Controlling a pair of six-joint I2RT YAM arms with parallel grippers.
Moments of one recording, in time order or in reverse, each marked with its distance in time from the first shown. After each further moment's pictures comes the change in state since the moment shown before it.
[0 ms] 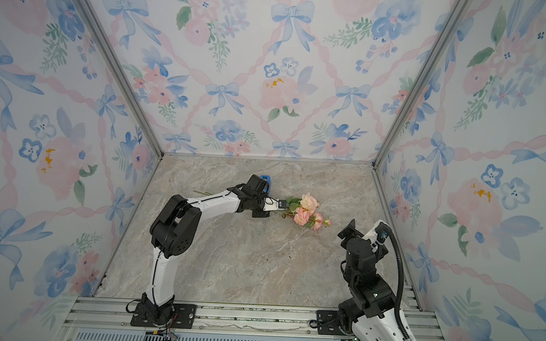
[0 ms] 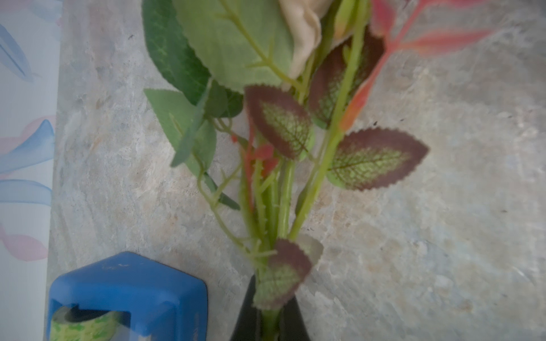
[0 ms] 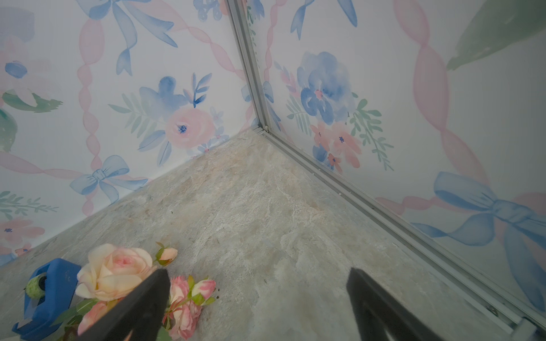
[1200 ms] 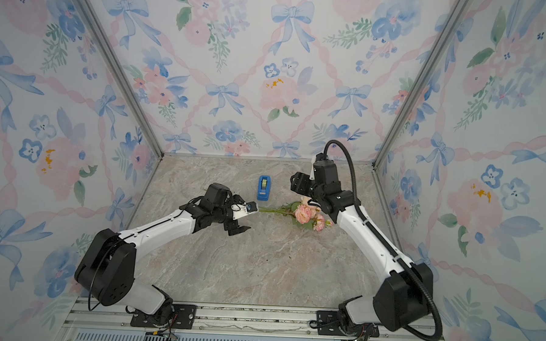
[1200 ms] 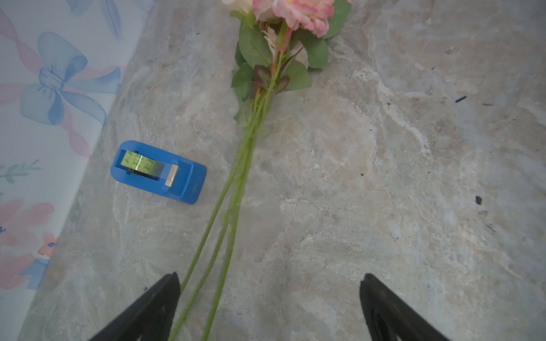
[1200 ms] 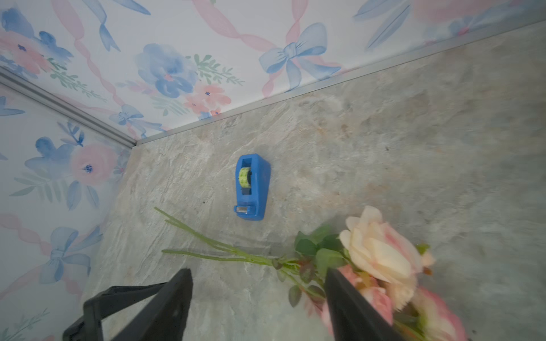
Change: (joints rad) left arm 0.120 -0.608 -0.585 0.104 0.087 -0.220; right arm 0.009 1.075 0.843 -0.004 -0.899 0.025
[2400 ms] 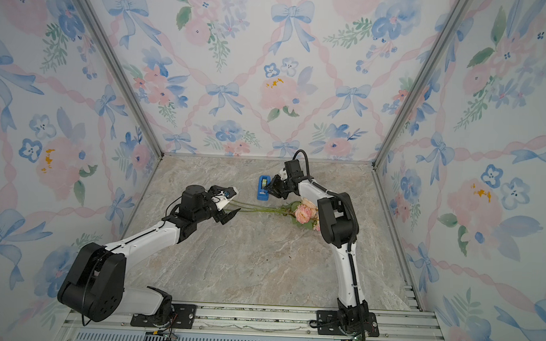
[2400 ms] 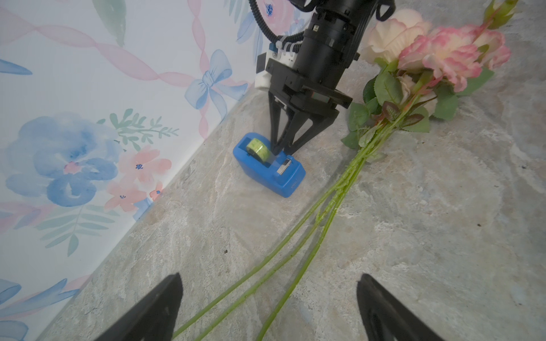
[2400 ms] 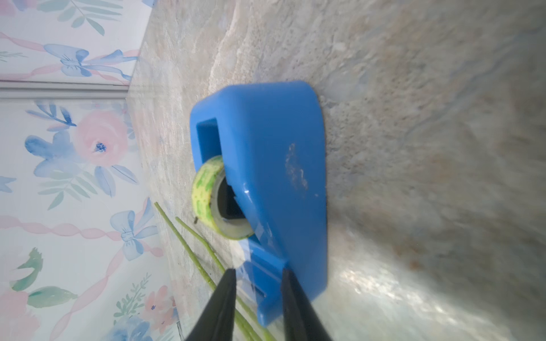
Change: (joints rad) left arm 0.156 -0.123 -0.186 0.412 -0.017 -0.179; right arm -0.020 0.818 0.473 0.109 -0.469 0.335
